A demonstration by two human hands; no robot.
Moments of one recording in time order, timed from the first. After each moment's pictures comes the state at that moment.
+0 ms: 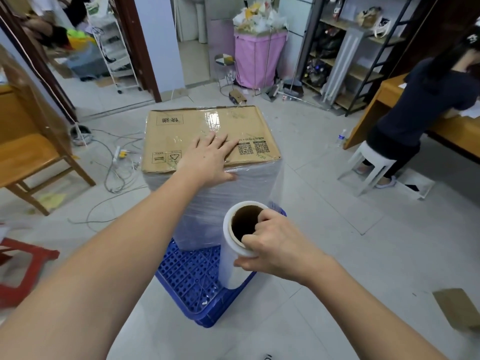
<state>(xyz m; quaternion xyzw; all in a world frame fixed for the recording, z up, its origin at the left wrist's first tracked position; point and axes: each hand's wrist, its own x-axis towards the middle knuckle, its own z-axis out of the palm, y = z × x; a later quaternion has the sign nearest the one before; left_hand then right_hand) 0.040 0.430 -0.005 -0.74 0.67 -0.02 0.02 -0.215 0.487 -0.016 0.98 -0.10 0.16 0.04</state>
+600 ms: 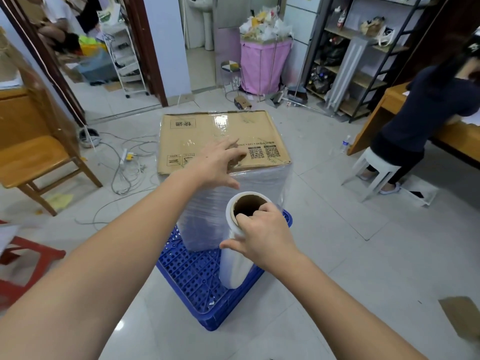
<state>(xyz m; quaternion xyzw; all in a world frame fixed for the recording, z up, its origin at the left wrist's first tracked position) 0.052 0.456 0.012 -0.70 0.71 0.04 -0.07 -0.165 0.512 -0.021 0.94 -0.27 0.20 0.05</state>
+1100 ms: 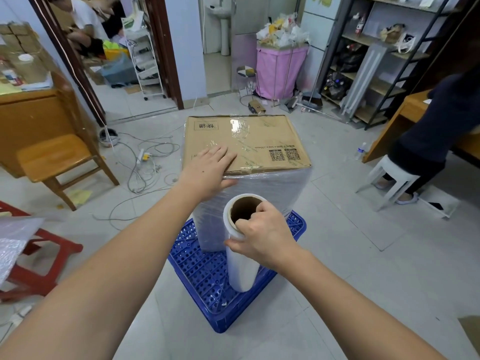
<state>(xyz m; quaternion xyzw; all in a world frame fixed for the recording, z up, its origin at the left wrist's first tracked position) 0.088 0.506 -0.005 -0.74 0.67 -0.04 -0.03 -0.125 0.520 -0.028 0.95 -0.20 0.22 0.03</state>
